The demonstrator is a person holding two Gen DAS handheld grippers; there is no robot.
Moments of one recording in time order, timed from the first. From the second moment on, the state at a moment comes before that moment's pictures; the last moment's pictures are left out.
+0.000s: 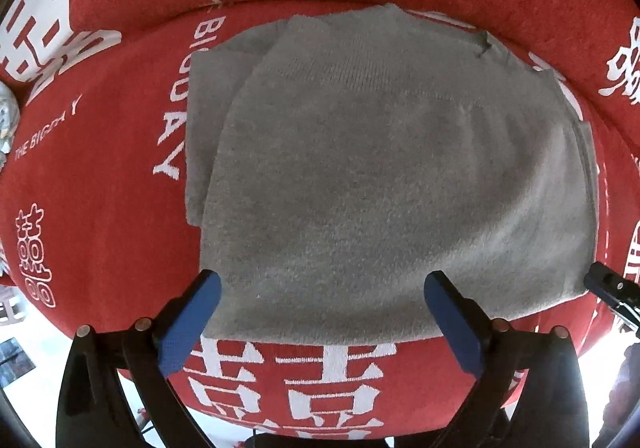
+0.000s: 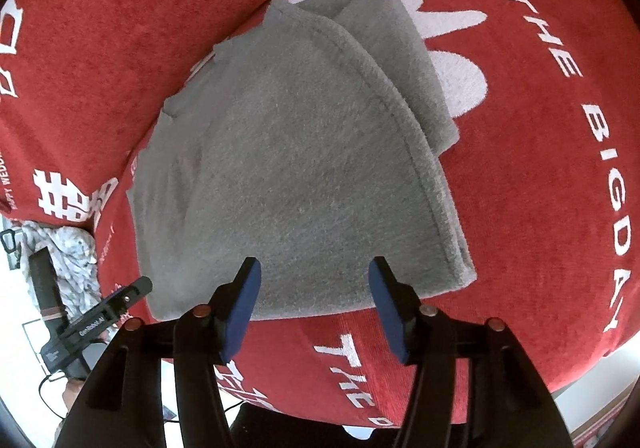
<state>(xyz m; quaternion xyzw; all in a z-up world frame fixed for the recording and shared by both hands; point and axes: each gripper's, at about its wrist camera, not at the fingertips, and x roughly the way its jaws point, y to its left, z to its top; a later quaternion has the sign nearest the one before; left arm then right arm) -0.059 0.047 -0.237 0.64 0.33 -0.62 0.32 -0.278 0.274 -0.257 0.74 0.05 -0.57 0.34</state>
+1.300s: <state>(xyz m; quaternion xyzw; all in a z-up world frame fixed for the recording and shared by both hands) 0.091 -0.055 -0.270 0.56 0.49 -0.62 0.23 -0.069 0.213 -0.323 0.80 -0.20 -0.47 0.32</state>
